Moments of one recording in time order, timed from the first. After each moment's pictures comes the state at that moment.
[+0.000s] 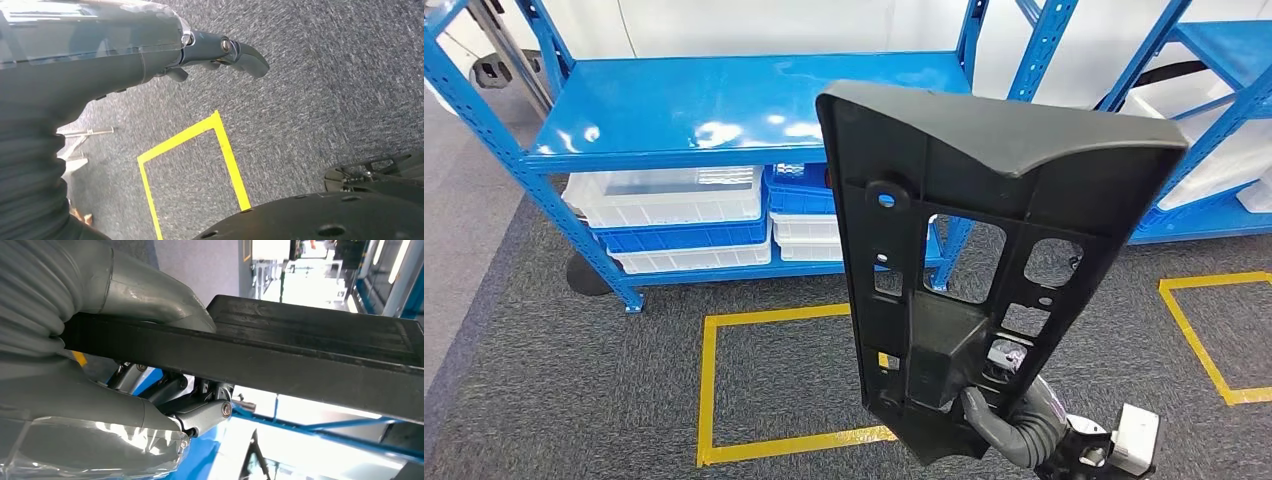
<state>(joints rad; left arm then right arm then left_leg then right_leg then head) -0.05 -0.05 -1.55 -0.13 1.11 0.44 0.02 0.22 -0.26 0.09 -1.99 -0.18 0.54 -0.43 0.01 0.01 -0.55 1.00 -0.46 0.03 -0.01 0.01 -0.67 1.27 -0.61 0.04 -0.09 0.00</state>
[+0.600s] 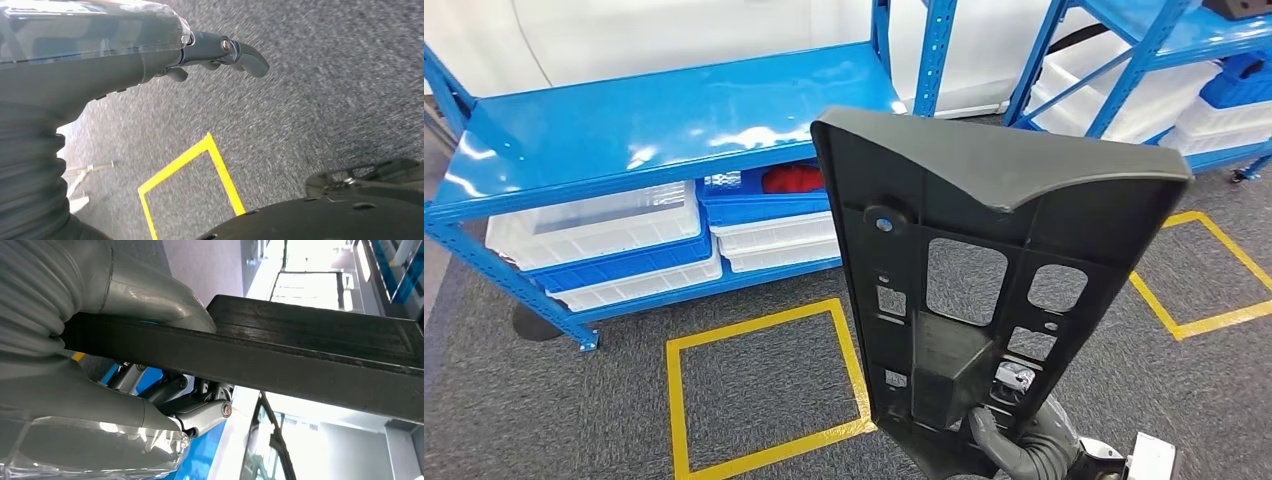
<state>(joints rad) -0.06 -0.04 -1.55 -0.13 1.11 0.44 0.02 0.30 -0.25 0.07 -2.05 -0.14 0.52 -0.44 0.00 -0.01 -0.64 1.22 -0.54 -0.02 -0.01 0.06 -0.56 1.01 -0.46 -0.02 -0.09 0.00</state>
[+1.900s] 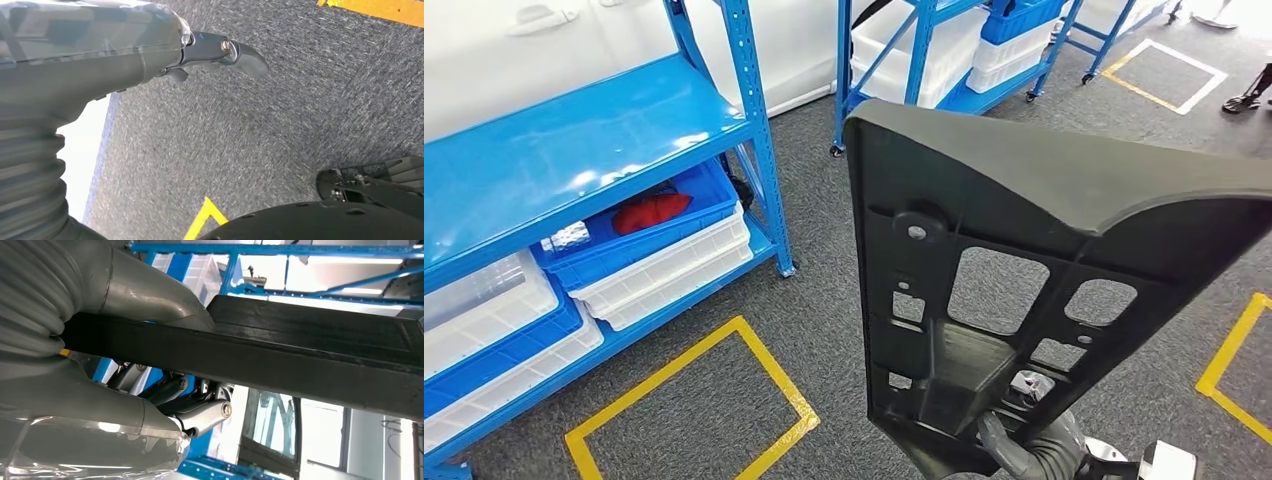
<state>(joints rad) -0.06 -0.04 -1.55 -0.13 1.10 0.45 0.01 0.29 -0.22 0.03 -2.04 -0.15 0.59 -0.48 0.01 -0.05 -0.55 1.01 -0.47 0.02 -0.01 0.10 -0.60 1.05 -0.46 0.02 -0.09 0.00</state>
